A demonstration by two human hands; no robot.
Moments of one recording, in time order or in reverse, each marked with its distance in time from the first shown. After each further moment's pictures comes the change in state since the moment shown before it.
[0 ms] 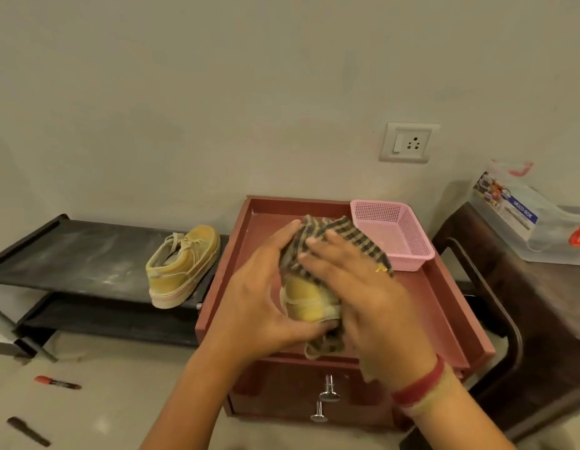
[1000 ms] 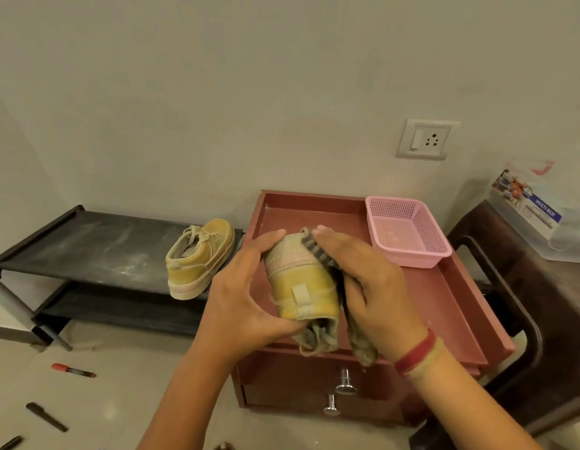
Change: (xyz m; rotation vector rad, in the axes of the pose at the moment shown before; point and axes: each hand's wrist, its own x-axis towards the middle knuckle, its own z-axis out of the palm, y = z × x) left_hand -0.028 -0.025 -0.031 -0.028 0.088 -0.080; right_hand 0.012 -0.002 0.025 0.212 -0.029 0.085
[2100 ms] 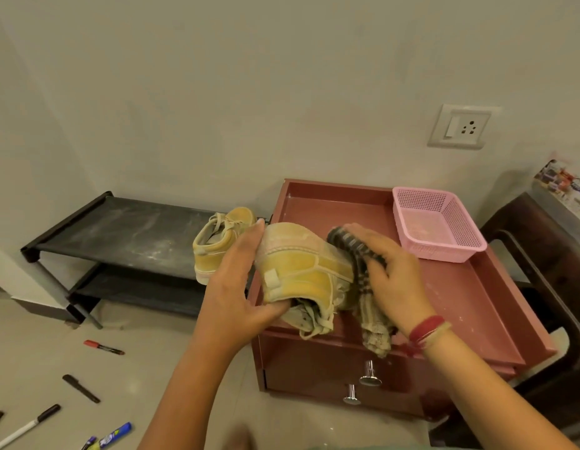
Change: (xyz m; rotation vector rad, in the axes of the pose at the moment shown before) left_hand -0.025 -0.041 -0.025 0.137 0.050 -0.114; right_hand 0.002 0.039 0.037 0.131 0.046 0.374
